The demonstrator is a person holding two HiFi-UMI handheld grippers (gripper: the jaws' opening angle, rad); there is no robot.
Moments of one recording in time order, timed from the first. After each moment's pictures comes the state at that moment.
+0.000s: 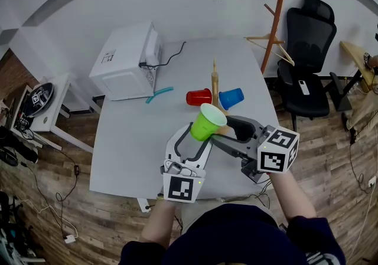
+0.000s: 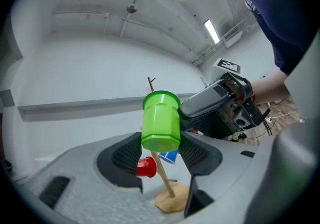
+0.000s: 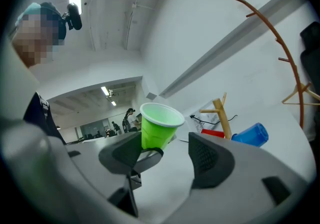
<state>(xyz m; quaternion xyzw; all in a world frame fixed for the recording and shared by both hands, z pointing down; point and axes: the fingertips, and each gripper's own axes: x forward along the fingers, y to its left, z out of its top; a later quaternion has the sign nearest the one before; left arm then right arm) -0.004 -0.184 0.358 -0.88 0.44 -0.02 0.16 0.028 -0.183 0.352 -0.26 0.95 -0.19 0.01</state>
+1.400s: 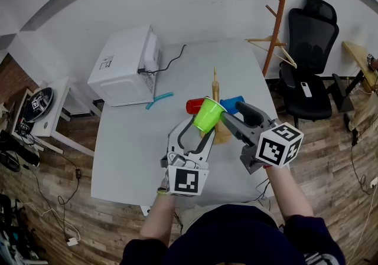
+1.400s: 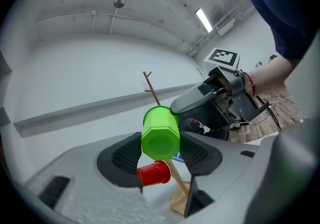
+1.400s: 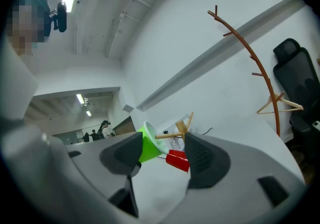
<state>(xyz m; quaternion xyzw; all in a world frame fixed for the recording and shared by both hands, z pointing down) 0.009 -0.235 0.362 -0.87 0.44 -0.09 0.19 0.074 -0.261 0.344 -0.39 0.90 -0.19 0.07</state>
